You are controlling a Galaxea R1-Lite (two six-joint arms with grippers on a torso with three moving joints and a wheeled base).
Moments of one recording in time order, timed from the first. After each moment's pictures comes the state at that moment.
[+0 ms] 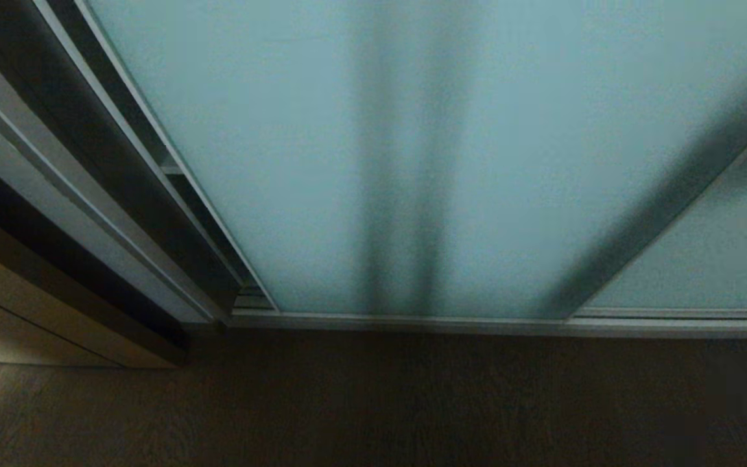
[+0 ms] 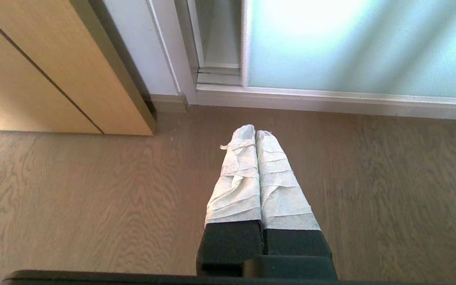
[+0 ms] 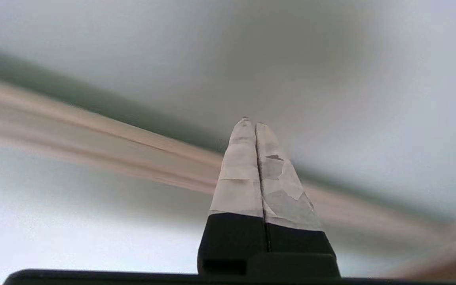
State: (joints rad) left arm 0.00 0.00 0.00 0.00 0.00 0.01; right arm -0.68 1.75 -1.02 -1.05 0.62 1.13
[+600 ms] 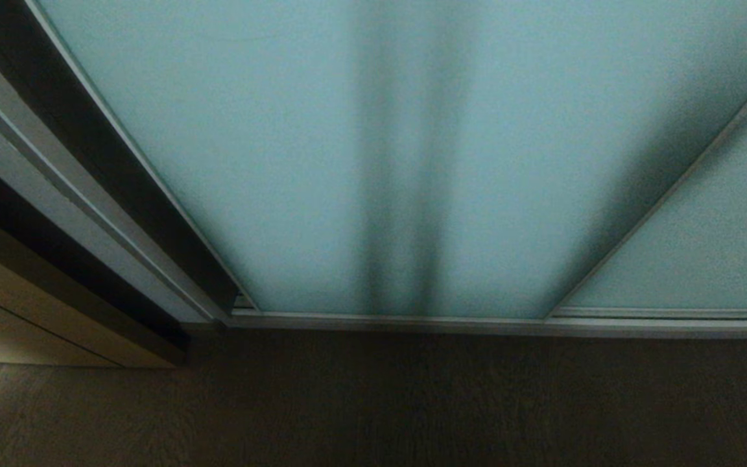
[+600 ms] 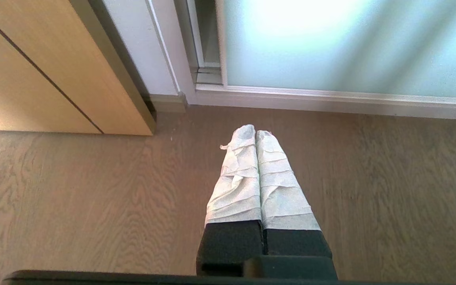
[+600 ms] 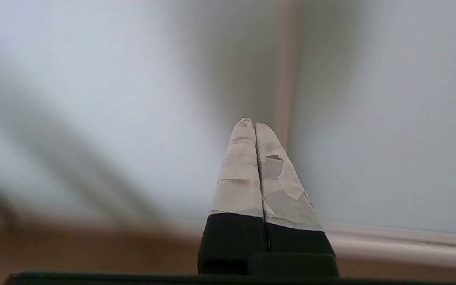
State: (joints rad) left arm 0.00 0.00 0.00 0.00 0.00 0.01; right arm -0.46 1.22 -0.45 -1.05 0.55 0.21
